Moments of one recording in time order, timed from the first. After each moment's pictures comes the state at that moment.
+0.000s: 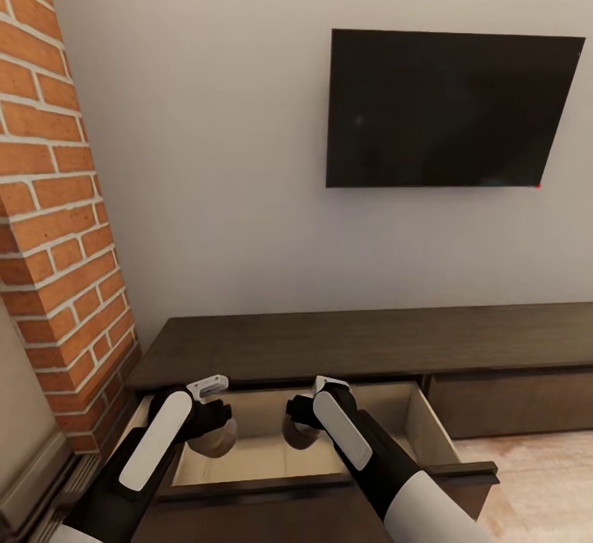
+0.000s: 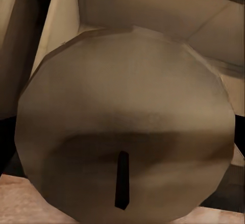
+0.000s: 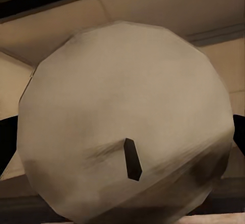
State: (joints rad) left arm -0.43 0.06 -0.26 -1.35 1.11 0.91 0.99; right arm -0.61 0.16 0.55 -0.95 -1.01 0.64 -0.77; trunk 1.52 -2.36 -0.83
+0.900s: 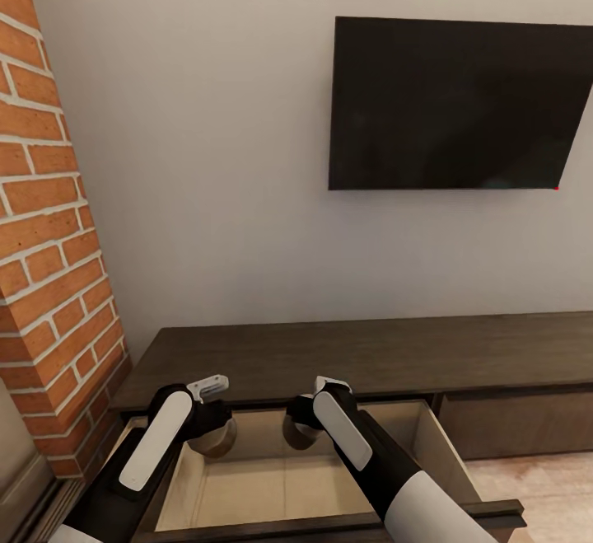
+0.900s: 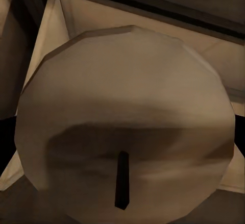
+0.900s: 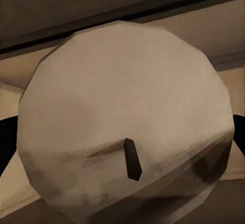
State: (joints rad) left arm -0.43 0.06 -0.26 -1.35 1.11 0.91 0.99; right arm -0.61 0.16 0.55 -0.95 -1.01 0.64 -0.77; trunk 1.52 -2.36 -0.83
